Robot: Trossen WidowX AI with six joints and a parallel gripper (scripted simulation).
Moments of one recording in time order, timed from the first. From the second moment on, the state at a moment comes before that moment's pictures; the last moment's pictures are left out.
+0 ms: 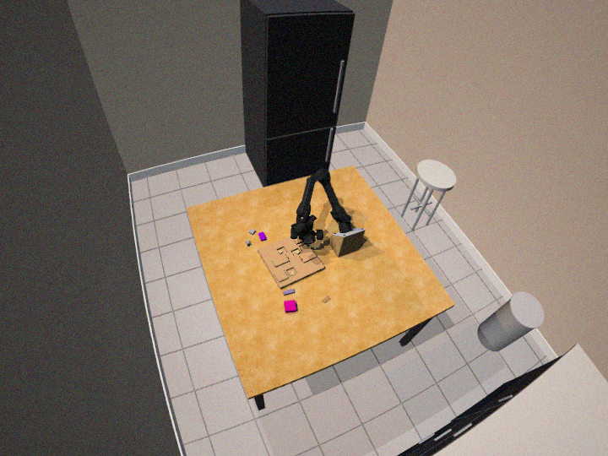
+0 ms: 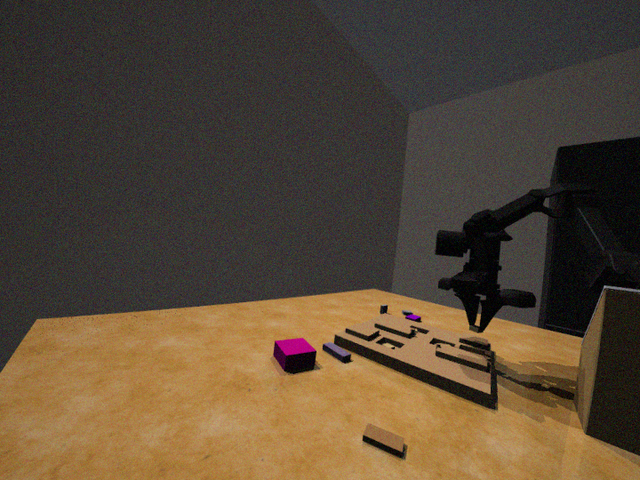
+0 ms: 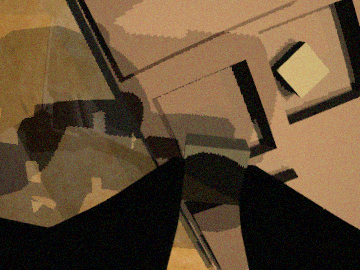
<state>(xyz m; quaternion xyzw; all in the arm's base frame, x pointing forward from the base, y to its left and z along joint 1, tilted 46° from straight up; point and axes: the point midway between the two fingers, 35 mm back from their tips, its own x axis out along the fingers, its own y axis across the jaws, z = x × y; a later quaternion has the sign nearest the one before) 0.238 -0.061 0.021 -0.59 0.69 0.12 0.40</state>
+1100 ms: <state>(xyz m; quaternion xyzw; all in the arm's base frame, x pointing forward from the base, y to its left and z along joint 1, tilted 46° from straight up) 0.246 -0.030 0.041 -0.02 0.50 -0.49 0.71</state>
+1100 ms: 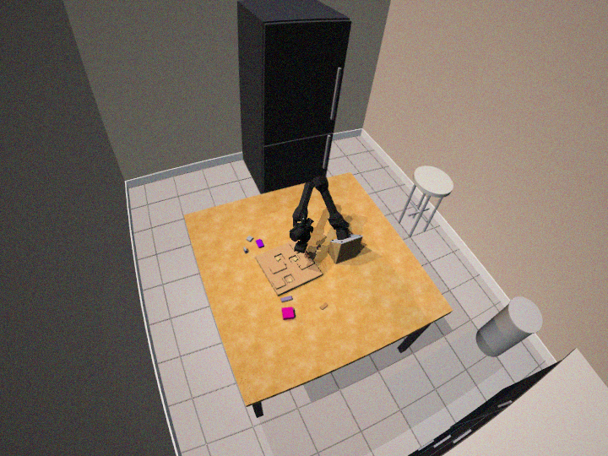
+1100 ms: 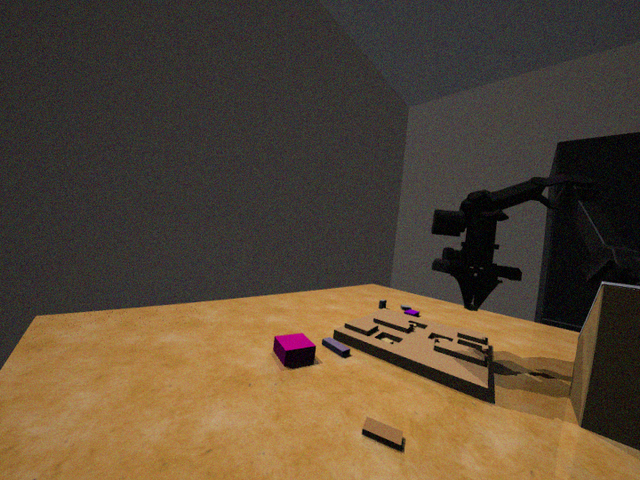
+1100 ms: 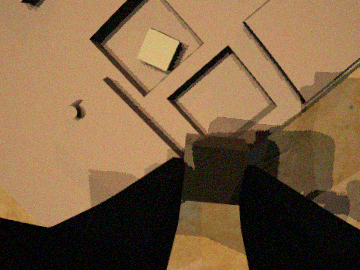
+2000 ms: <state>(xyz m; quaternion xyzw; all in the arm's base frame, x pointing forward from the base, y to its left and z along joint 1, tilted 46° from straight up) 0.280 0.042 -0.014 -0.01 0.51 -0.48 0.71</state>
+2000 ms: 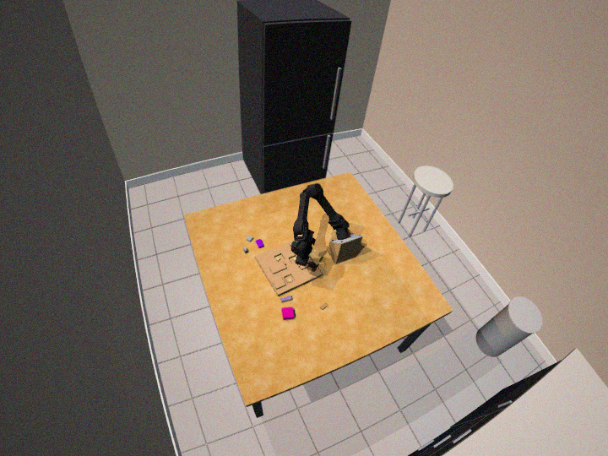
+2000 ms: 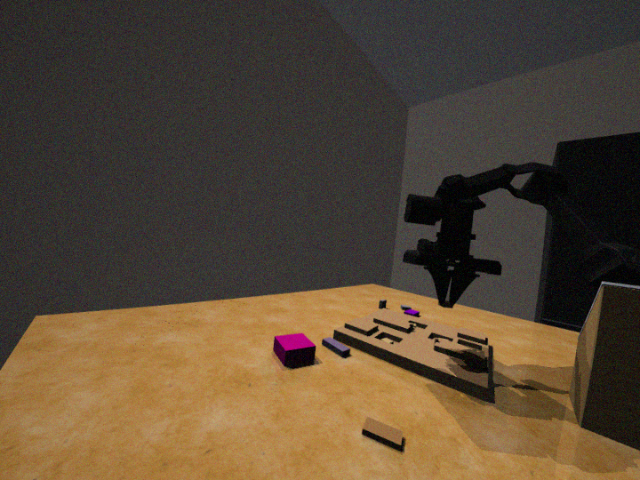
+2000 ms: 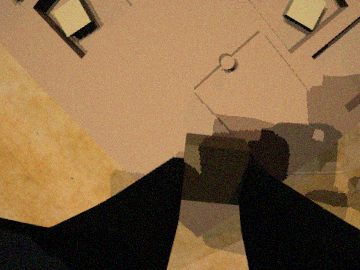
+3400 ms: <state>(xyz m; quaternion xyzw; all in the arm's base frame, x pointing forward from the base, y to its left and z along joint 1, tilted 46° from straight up) 0.268 0.143 -0.132 -0.01 0.50 -0.49 0.71</state>
